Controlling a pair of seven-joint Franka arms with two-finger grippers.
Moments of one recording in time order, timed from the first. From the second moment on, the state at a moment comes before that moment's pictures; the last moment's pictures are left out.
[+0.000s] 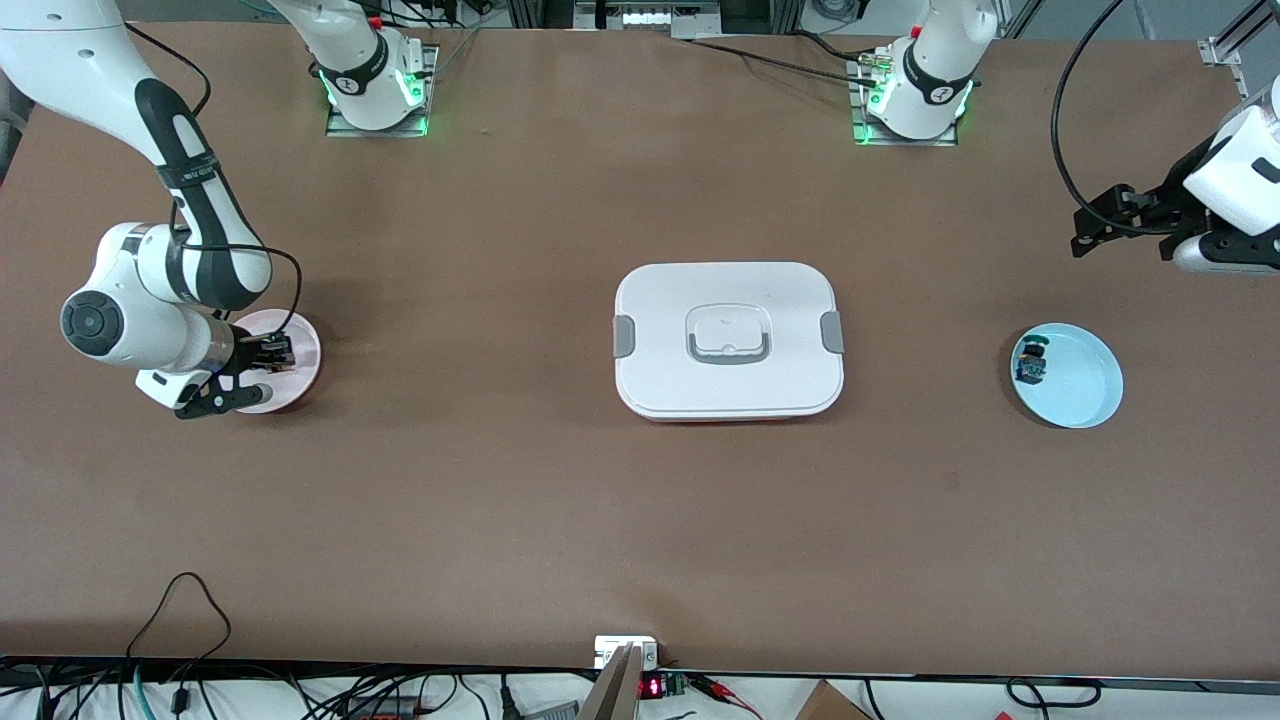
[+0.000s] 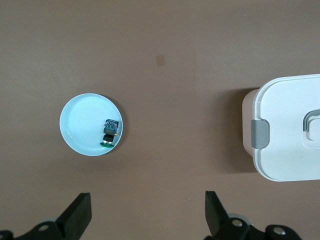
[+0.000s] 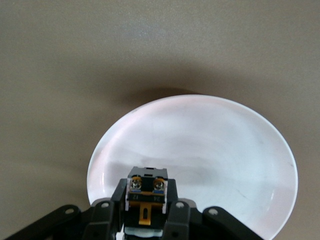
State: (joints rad) left arm 0.02 -0.04 -0.03 -1.68 0.00 1.62 0.01; right arm -0.19 0.48 0.08 -2.00 -0.10 2.29 -0.29
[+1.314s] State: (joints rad) left arm 0.02 -0.04 -0.03 -1.68 0.00 1.60 0.01; right arm -0.20 0.45 0.07 -2.02 -0.10 2.36 -0.29
